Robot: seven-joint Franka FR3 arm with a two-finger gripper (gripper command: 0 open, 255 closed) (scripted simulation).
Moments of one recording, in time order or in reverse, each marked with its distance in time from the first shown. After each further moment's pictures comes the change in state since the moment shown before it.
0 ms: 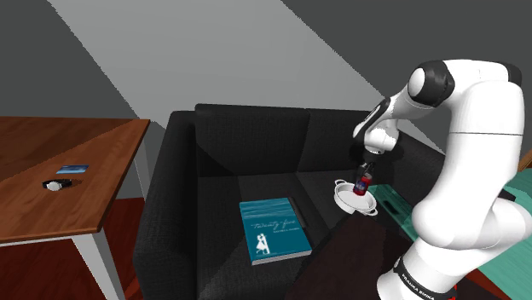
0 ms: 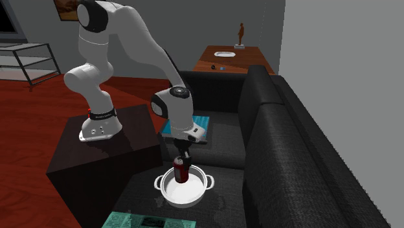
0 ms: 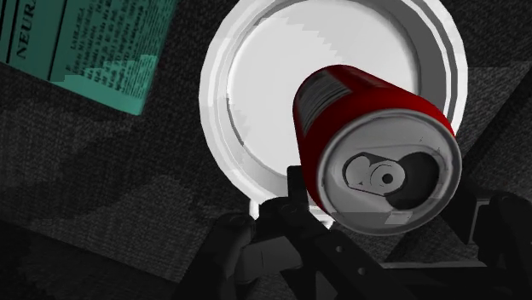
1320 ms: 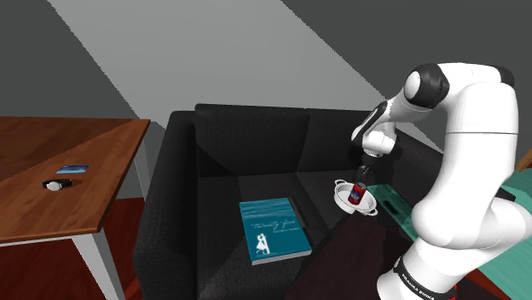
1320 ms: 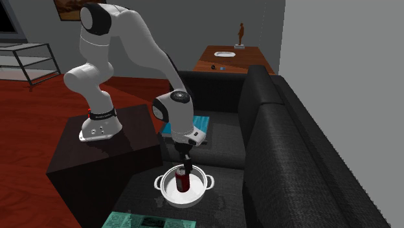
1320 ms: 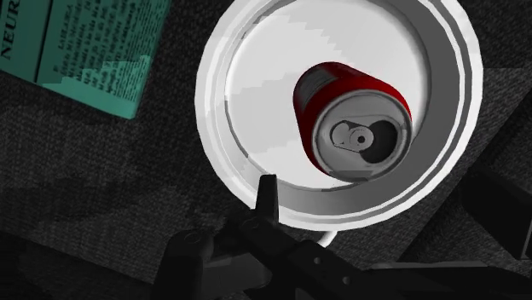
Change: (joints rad) arm -0.012 0.040 0.016 0.010 0.021 0.031 -0.014
